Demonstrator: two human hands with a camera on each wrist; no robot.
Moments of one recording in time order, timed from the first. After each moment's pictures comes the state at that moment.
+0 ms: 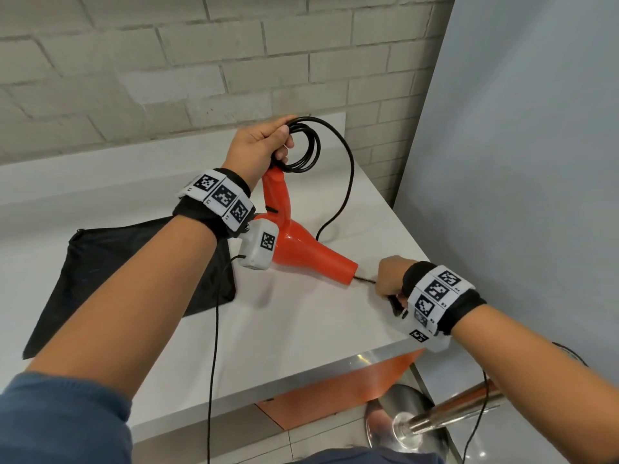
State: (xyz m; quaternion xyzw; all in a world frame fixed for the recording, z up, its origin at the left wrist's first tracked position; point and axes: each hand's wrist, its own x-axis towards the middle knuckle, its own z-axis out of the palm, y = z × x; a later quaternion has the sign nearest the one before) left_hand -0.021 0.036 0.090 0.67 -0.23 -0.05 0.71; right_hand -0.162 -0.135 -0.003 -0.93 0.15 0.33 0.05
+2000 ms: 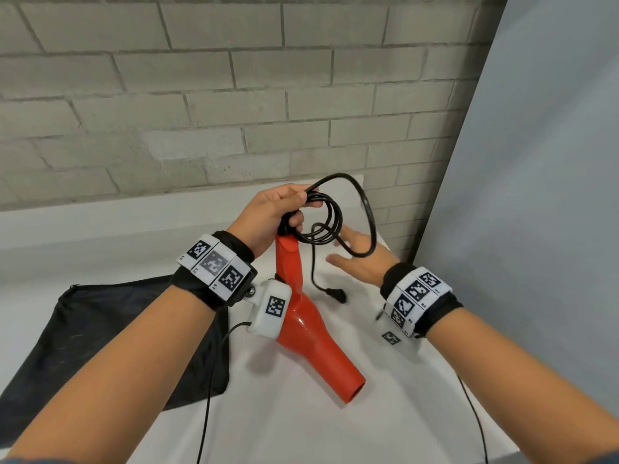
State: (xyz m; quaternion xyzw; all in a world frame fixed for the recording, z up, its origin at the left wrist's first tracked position) left_hand 0.017 0.032 0.095 0.62 -0.23 -0.16 0.73; right_hand -0.011 -0.149 0.020 -0.95 -0.06 -0.04 0.31
